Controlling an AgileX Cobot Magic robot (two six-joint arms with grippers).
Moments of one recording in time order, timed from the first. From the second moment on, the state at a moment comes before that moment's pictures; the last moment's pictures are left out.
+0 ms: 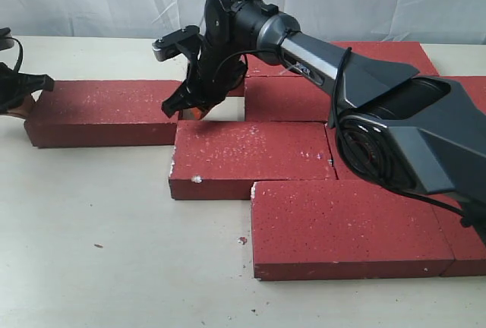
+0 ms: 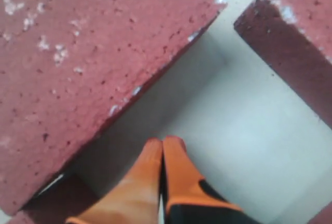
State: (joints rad) left arm 0.25 2.15 -1.43 -0.53 0.72 0.53; right arm 0.61 2.66 -2.44 0.17 1.10 -0.26
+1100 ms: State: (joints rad) left arm 0.30 2.19 -1.45 -0.75 0.79 0.65; right arm 0.61 2.63 -2.44 0.24 0.91 -0.27
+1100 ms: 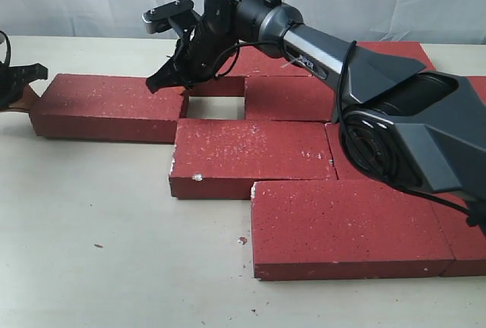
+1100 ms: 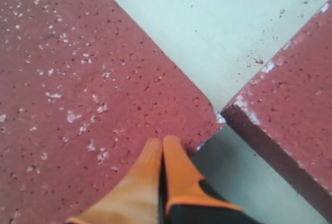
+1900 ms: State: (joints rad) left arm 0.37 2.19 -1.45 -0.71 0.79 0.63; right arm 0.71 2.61 -2.44 0.38 1.19 -0.67
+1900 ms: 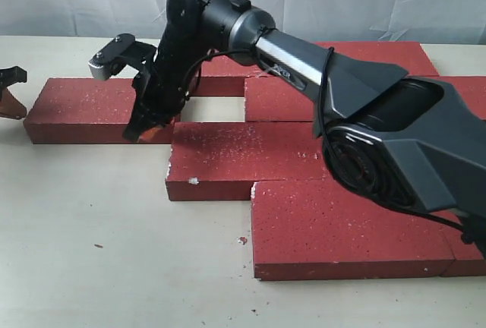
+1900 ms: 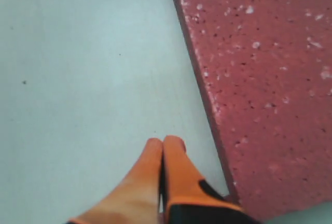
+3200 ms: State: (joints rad) left arm 0.28 2.19 -1.45 -0.74 0.78 0.70; right arm 0.59 2.46 -2.44 0.05 1.17 -0.34
